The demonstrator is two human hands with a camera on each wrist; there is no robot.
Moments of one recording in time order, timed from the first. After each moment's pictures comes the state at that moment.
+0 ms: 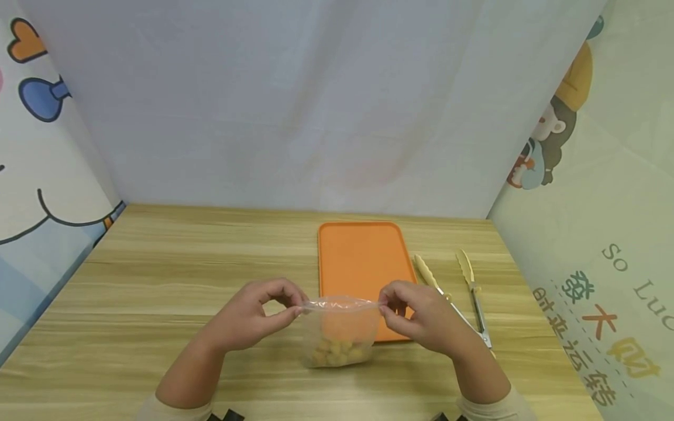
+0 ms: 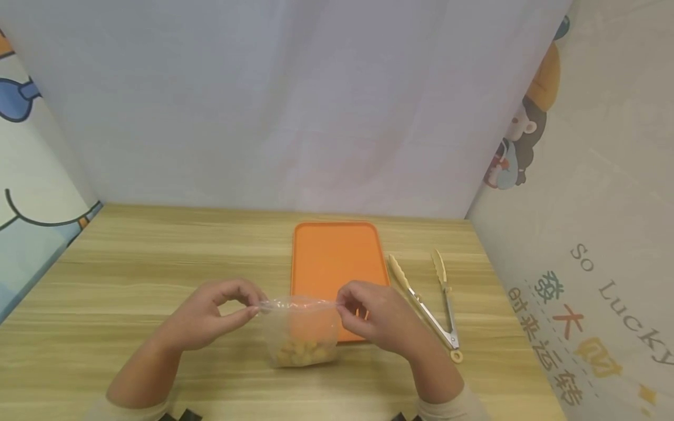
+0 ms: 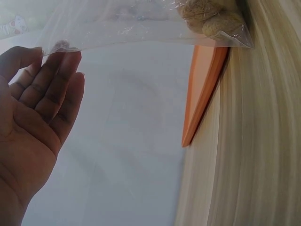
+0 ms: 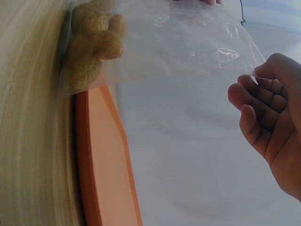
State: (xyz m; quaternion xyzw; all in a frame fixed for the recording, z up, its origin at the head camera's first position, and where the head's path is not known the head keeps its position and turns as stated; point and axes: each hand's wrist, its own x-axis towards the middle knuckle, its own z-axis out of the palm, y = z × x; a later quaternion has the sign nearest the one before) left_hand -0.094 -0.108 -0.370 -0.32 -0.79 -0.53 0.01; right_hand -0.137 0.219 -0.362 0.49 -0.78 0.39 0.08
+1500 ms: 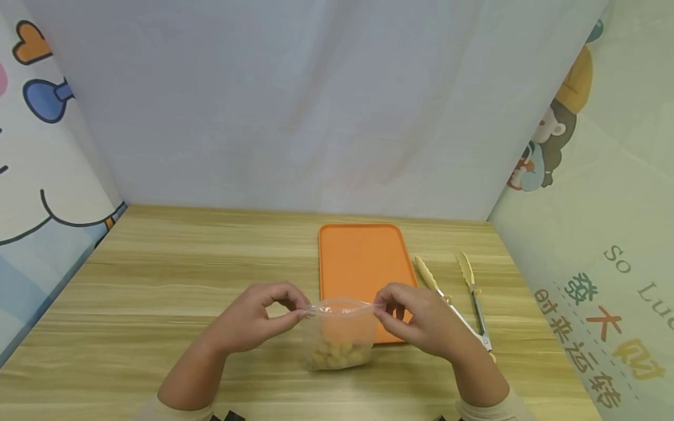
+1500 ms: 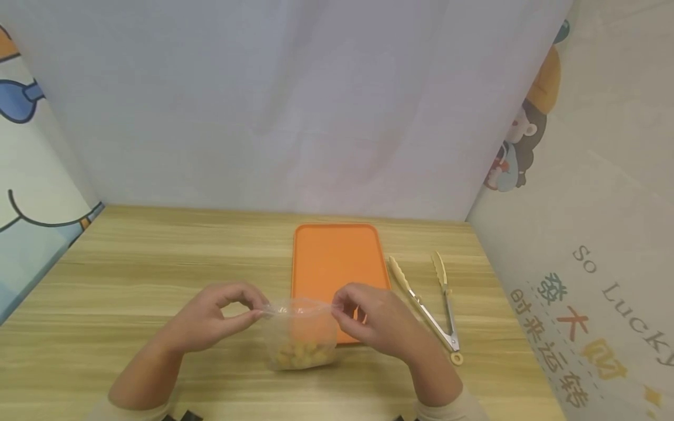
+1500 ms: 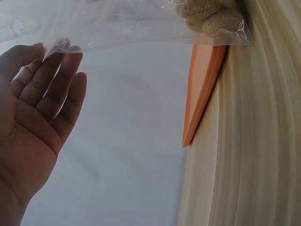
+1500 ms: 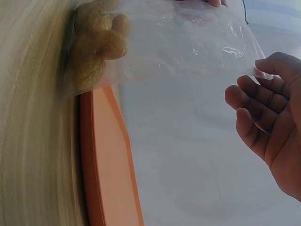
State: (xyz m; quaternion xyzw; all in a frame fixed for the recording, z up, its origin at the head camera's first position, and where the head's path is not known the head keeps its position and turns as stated) left_hand -0.087 -0.099 -0.377 -0.33 -0.79 -0.52 0.02; right_hand -0.132 0.220 -0.368 0.51 -0.77 0.37 0.09
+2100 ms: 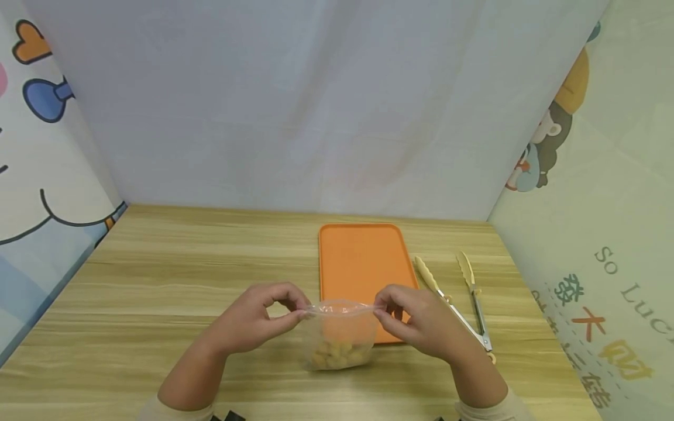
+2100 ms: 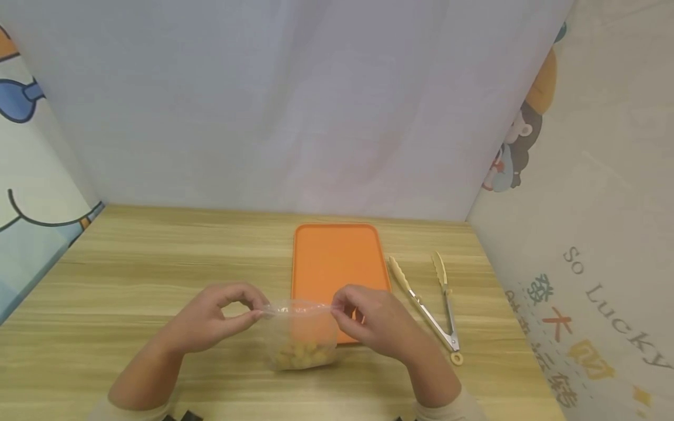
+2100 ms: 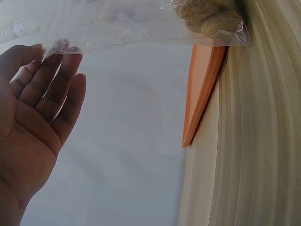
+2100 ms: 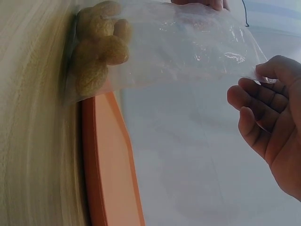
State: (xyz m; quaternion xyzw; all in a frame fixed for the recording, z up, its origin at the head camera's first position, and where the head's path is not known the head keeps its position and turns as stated) left_hand -0.085 -0.097 -0.373 -0.32 -0.80 -0.51 0.03; right_hand -0.130 0.220 -0.366 0.50 -0.78 0.36 0.10
